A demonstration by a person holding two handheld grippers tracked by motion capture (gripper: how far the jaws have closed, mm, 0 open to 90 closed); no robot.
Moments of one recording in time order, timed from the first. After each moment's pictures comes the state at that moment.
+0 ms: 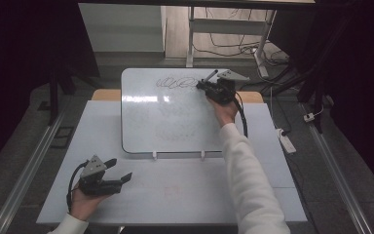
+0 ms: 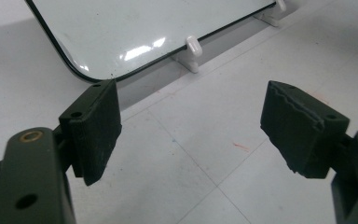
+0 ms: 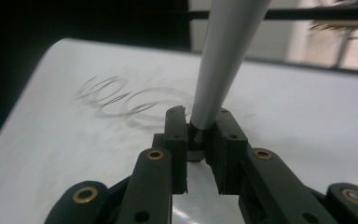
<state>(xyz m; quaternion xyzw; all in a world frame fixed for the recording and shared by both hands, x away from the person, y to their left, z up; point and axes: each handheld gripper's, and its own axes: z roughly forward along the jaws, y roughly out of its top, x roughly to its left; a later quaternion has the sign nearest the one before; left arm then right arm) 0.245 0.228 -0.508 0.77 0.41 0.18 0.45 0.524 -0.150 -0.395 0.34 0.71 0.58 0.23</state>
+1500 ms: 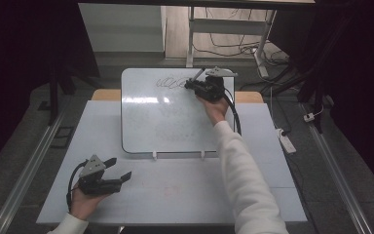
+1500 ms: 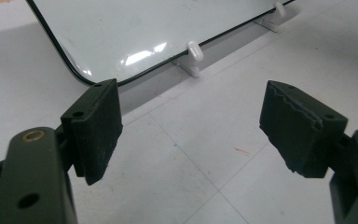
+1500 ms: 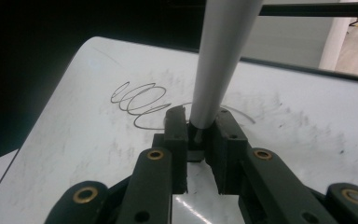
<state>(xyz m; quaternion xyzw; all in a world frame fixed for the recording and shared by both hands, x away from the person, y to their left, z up) 0.245 0.229 -0.507 0.77 0.41 0.19 0.46 0.533 -0.117 -0.395 0.30 0.73 0.58 0.19</state>
